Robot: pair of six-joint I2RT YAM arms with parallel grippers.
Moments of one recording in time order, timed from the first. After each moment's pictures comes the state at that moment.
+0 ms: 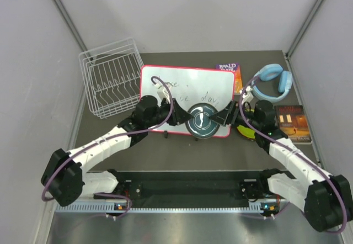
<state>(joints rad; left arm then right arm) -0.68 1.20 0.75 0.20 0.36 -0.77 0.28 0.95 0.48 0.18 -0.63 0.73</state>
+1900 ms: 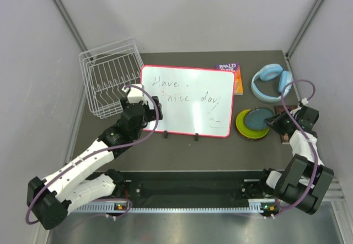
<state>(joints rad) -0.70 0.92 0.73 -0.14 -0.53 -0.37 -0.51 1.14 0.55 -0.22 -0.48 0.47</state>
